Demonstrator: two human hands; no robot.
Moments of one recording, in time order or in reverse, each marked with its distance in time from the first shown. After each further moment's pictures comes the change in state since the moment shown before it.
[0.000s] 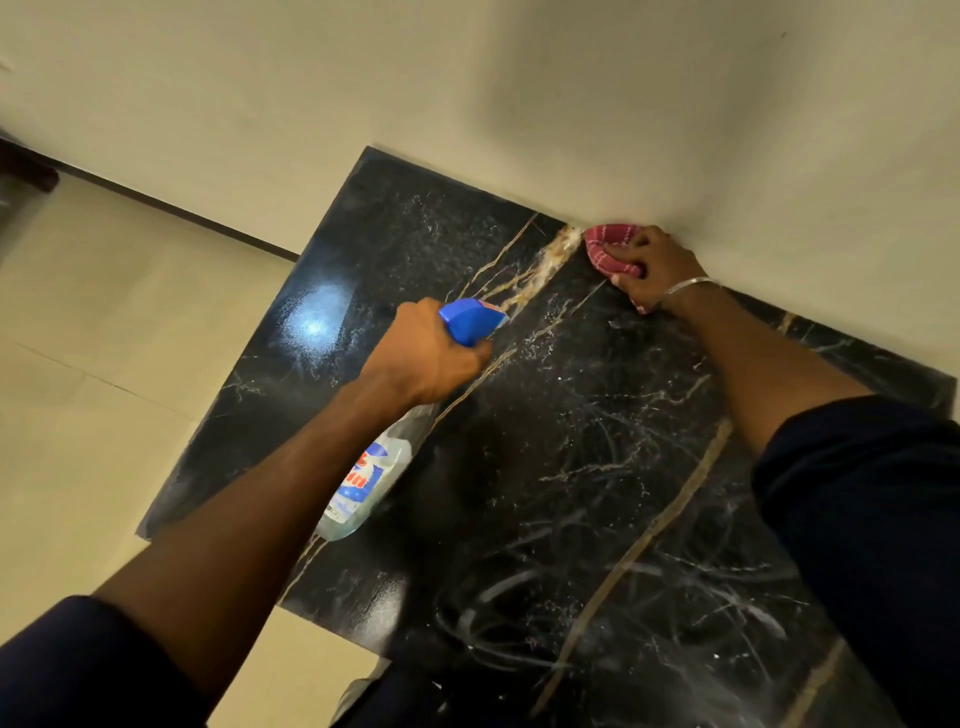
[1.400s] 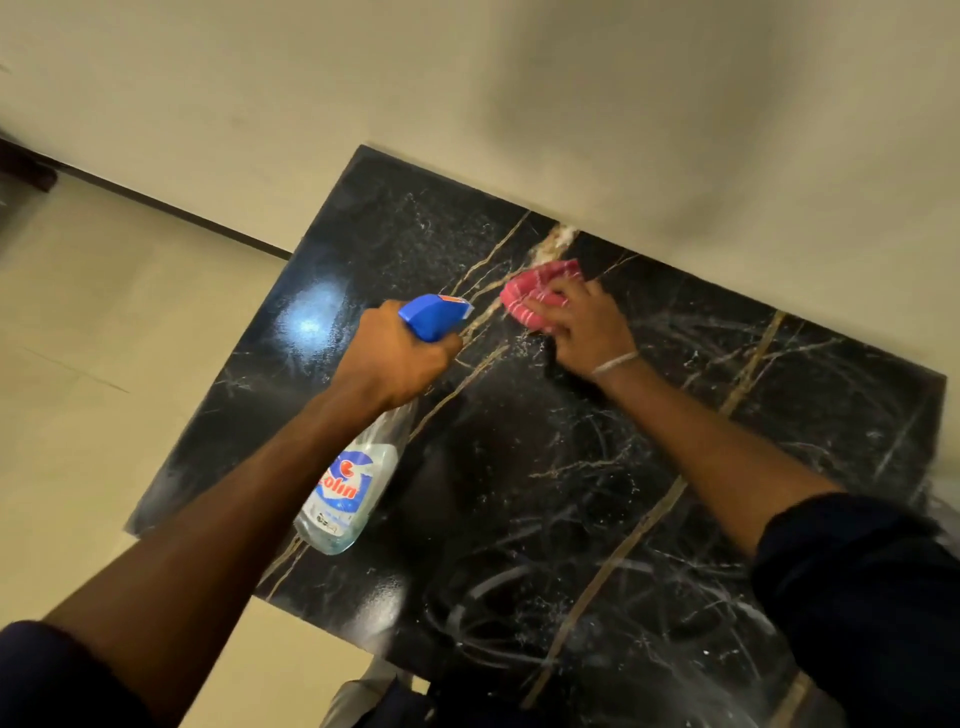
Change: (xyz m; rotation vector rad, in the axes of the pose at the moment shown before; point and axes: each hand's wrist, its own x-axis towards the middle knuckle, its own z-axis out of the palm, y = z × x) left_hand -0.012 -0.010 -0.003 -0.071 0.109 -0.039; right_hand -0.053 -0.073 0.065 -0.133 0.175 -0.283
